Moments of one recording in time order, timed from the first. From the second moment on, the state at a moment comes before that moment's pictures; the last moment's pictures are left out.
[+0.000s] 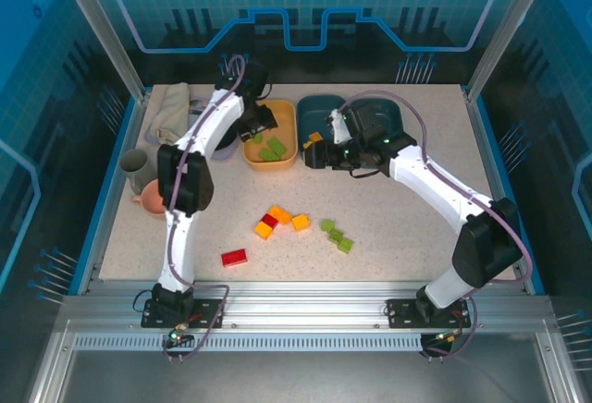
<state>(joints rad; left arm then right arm) -0.27 2.21 2.16 -1.18 0.03 -0.75 0.54 1.56 1.34 -0.63 -0.35 0.45</state>
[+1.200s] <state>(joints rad) -0.28 0.52 1.03 -1.47 -0.13 -1.19 1.21 2.24 1.80 -0.83 -0.06 -0.05</state>
